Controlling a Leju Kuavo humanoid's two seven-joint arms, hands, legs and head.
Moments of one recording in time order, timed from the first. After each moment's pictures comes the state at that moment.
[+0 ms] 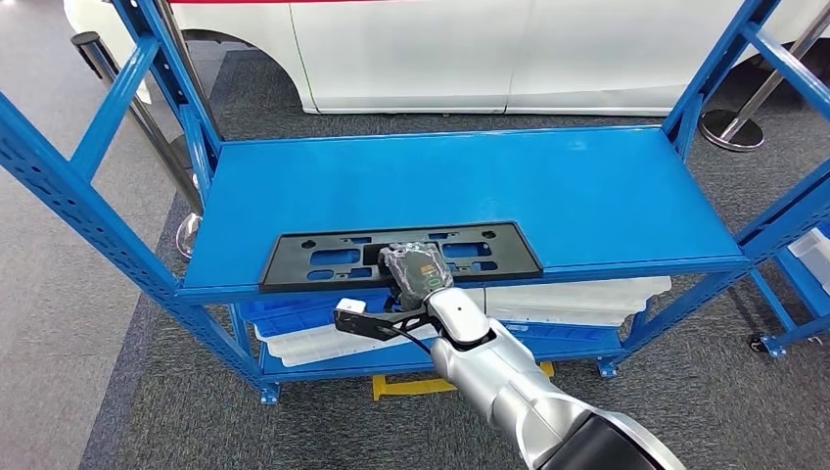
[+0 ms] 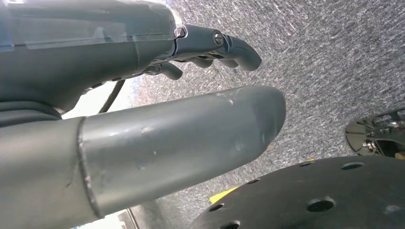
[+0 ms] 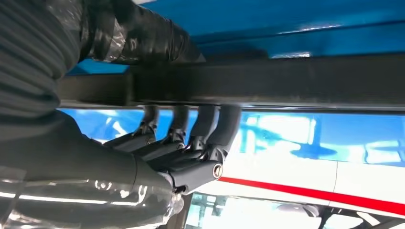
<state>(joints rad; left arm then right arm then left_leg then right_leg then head) -0.05 -0.14 0.81 -0.20 -1.23 -0.12 0.27 -0.84 0.34 0.67 -0.37 1.09 -0.48 0.03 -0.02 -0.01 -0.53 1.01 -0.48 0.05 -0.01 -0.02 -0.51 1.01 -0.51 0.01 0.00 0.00</state>
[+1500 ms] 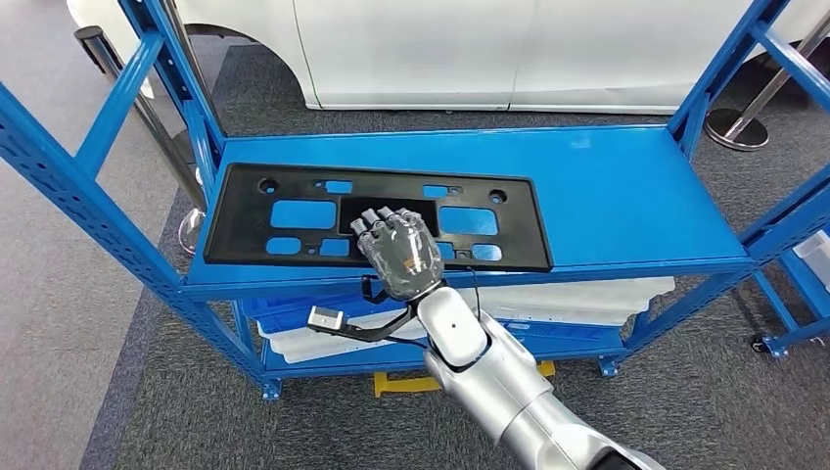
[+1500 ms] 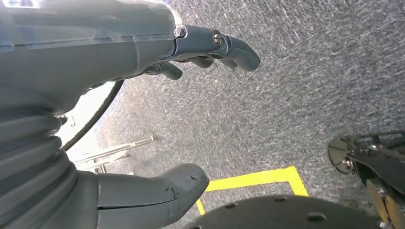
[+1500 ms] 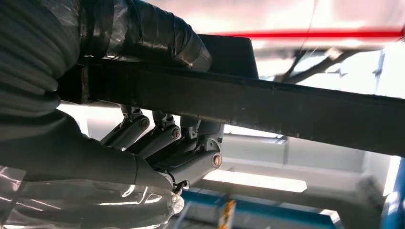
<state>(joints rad) -0.06 -0.14 0.92 -0.20 -1.20 -0.01 0.25 -0.69 0.23 0.71 -0.91 1.55 -0.69 0.23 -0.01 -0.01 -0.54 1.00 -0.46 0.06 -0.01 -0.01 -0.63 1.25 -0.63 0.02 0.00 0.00</state>
